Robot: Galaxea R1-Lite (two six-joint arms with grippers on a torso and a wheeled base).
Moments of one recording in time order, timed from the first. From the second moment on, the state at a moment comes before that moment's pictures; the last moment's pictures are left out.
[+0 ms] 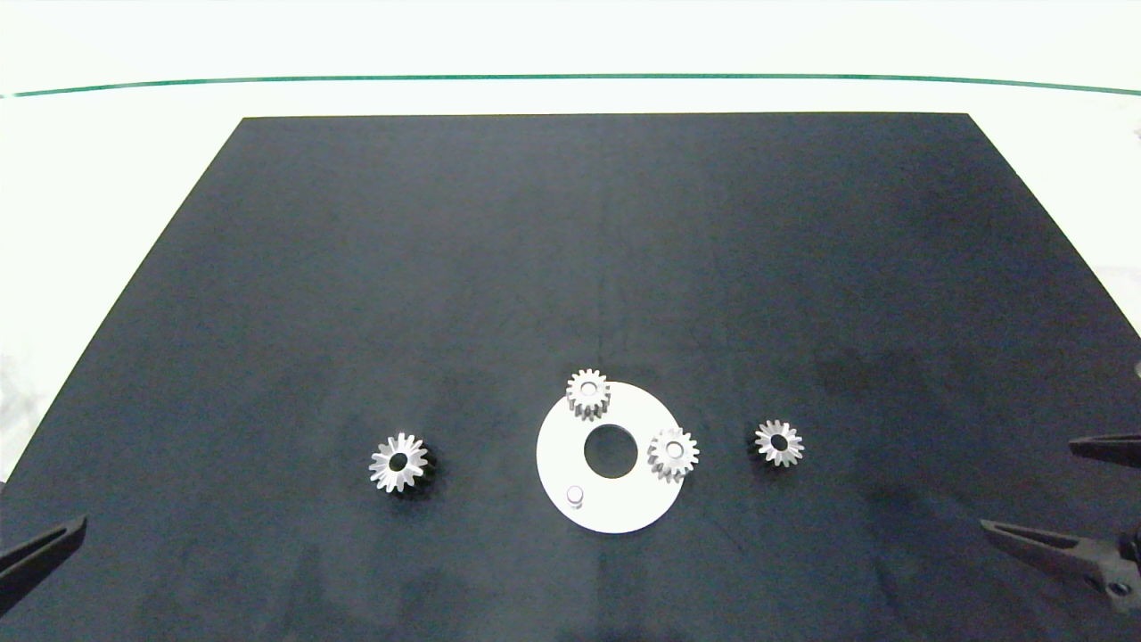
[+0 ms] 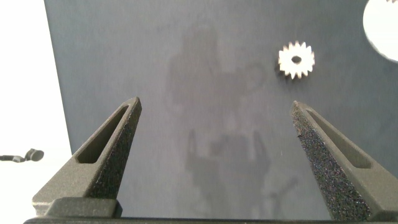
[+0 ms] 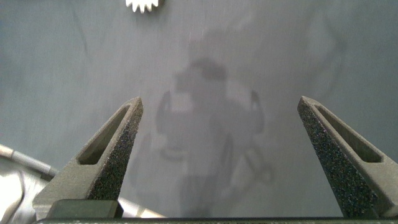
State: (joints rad) left arm -0.18 0.67 -0.77 0.41 0.09 0.23; right arm 0.33 1.06 -0.83 0.39 -0.06 -0.23
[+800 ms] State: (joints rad) left arm -0.18 0.48 -0.76 0.53 0.09 0.21; right arm 0.53 1.43 -0.82 0.01 -0.09 -0.23
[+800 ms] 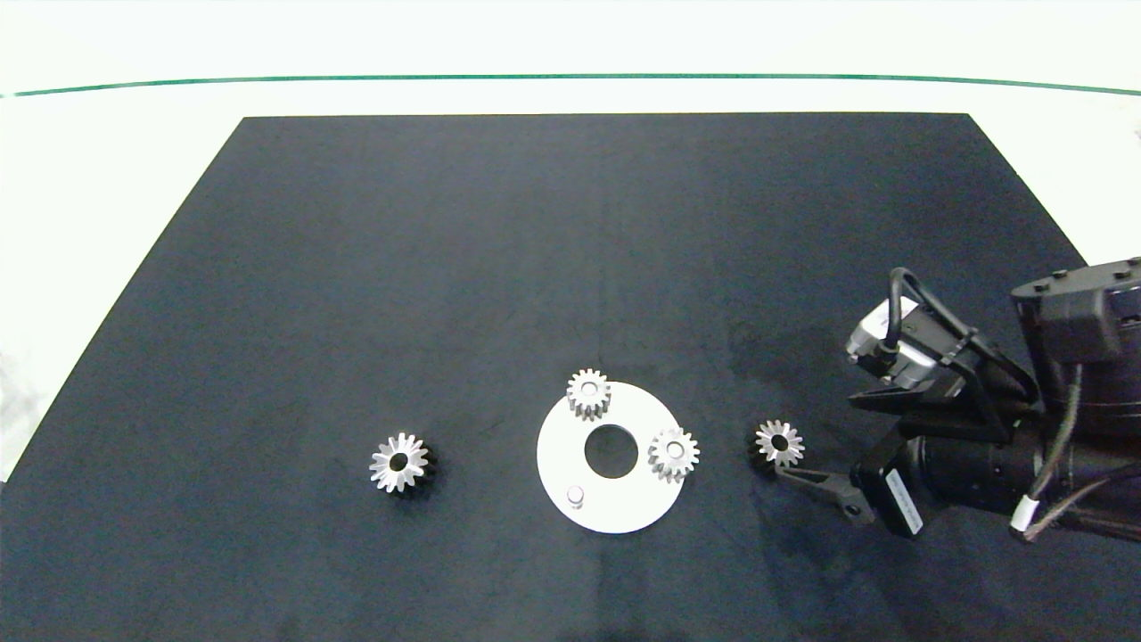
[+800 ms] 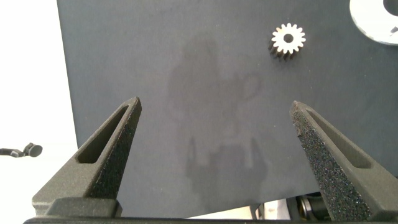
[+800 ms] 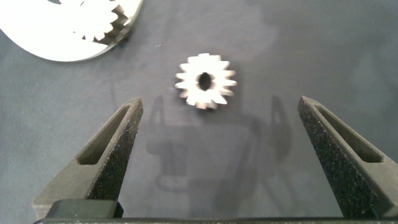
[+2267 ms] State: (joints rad) left arm -0.19 0.42 -0.76 0.56 0.09 0.19; right arm 0.58 1.64 -0.85 -0.11 -0.20 -0.22
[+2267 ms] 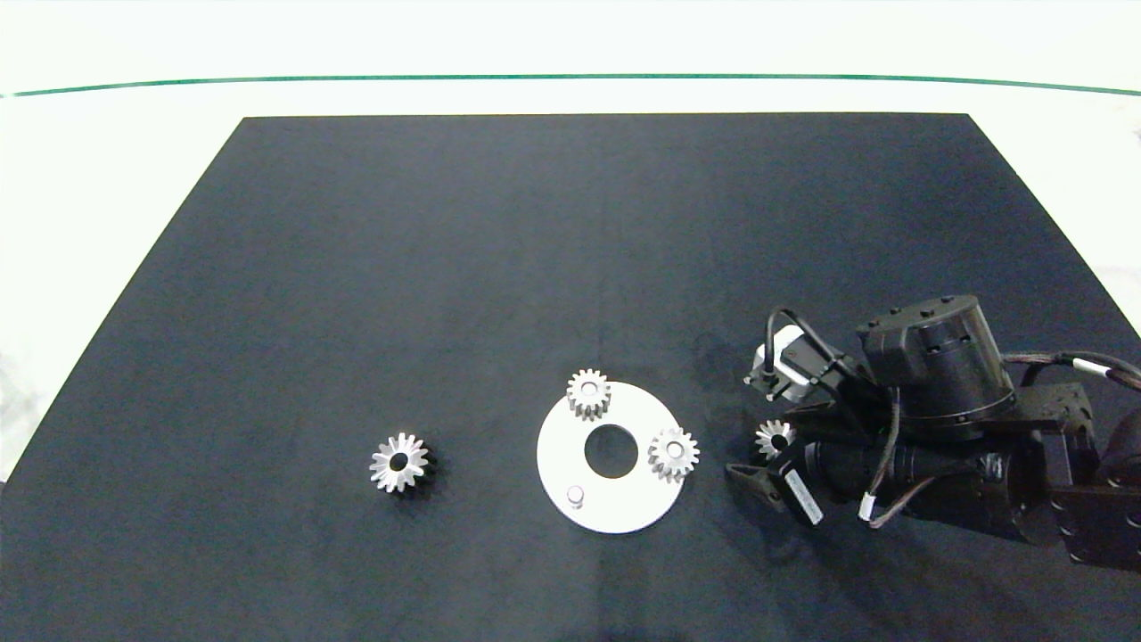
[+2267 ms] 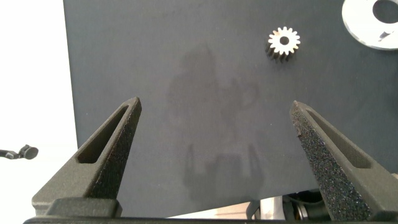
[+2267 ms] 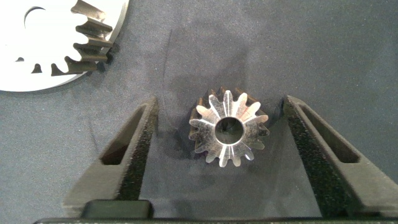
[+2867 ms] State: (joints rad) left arm -0.19 0.41 -0.75 0.57 0.09 0.19; right arm 0.58 1.64 -0.85 -0.12 -0.21 -0.21
